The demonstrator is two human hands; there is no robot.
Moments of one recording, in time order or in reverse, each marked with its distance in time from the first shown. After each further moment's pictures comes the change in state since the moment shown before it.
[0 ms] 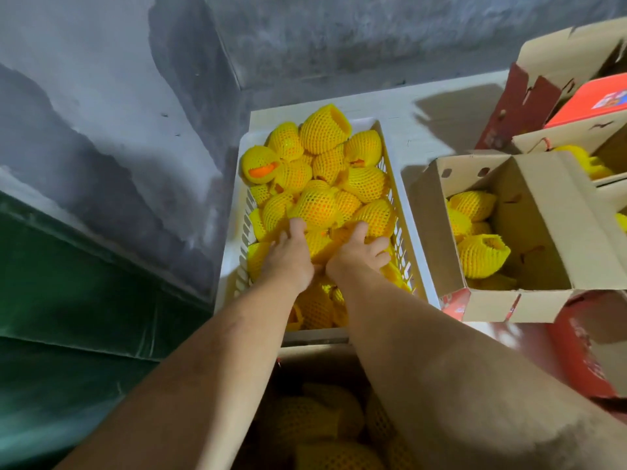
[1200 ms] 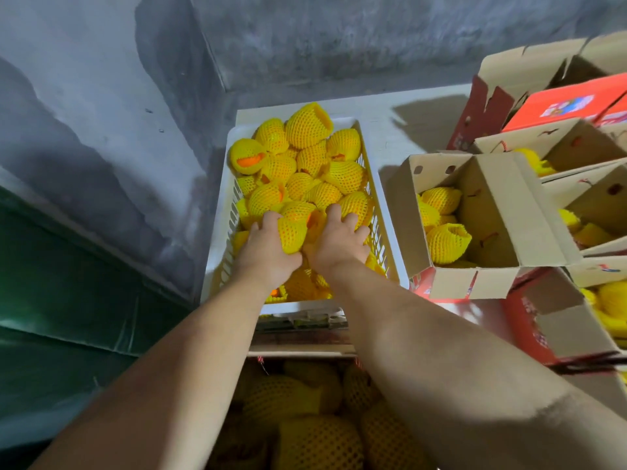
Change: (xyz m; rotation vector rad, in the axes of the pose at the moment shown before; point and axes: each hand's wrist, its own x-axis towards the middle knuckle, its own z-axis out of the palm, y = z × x) left_hand -0.042 -0.017 -0.005 -0.144 0.183 0.067; right_hand -0.042 0.015 -0.032 -0.124 0.098 -0.344
